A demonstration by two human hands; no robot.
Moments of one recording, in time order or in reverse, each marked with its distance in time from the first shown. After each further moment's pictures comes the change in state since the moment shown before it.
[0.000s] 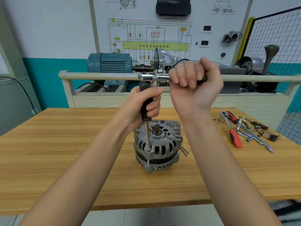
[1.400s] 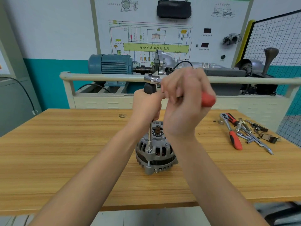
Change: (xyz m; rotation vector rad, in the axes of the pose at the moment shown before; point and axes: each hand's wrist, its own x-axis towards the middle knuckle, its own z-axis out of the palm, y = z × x) left_hand 0.006 0.000 0.029 0.341 0.551 -0.038; right_hand -0.034 0.031 0.022 -0.584 -0.141 -0.585
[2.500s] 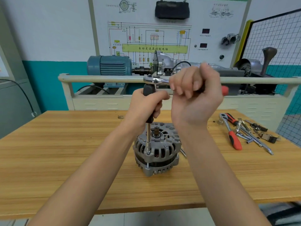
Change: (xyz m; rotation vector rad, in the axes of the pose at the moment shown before) left_hand 0.007 -0.003 -0.005 -0.110 -0.163 0.070; right_hand 0.022 0.001 -0.020 0.303 0.064 0.246
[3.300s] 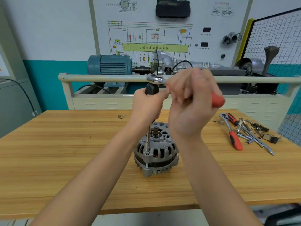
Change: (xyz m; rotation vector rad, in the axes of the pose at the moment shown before) left_hand 0.000 -0.003 0.008 0.072 0.087 -0.013; right_hand -0.013 0.004 0.000 -0.249 -0.111 -0.248
